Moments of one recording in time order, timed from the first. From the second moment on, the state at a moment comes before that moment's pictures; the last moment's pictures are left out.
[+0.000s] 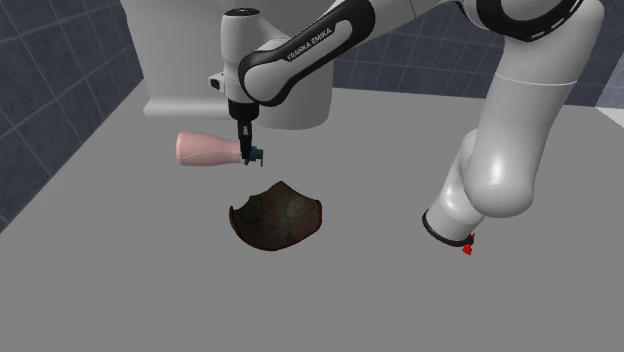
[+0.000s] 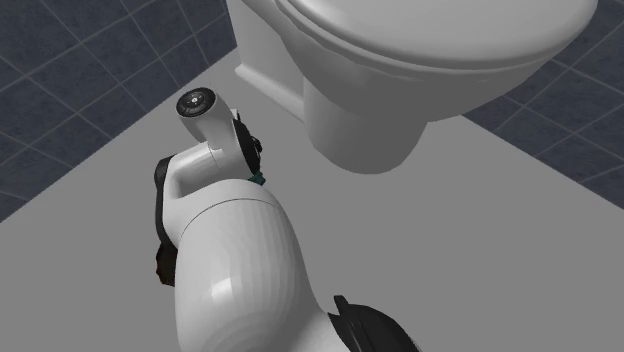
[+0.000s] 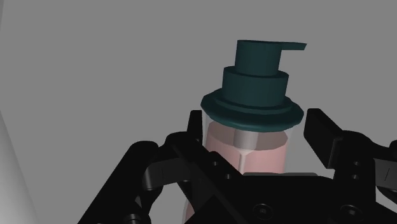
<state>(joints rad) 0.35 0.20 0.08 -2.06 -0.09 2.32 -0.48</state>
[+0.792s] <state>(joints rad) 0.35 0.18 0.08 -2.05 -0.09 2.28 -0.49</state>
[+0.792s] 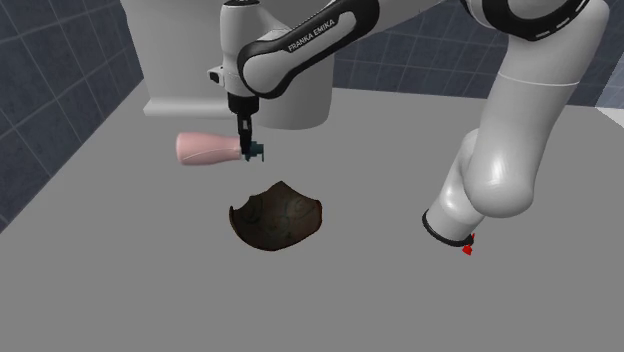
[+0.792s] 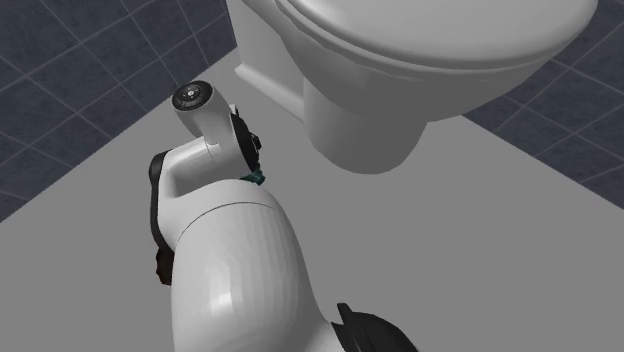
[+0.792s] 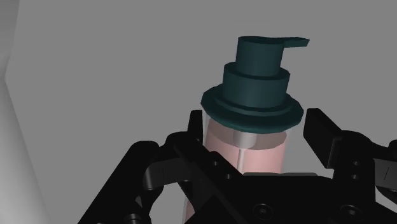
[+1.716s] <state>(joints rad) 0.35 0.10 0.08 -1.95 -0.07 2.11 -0.50</state>
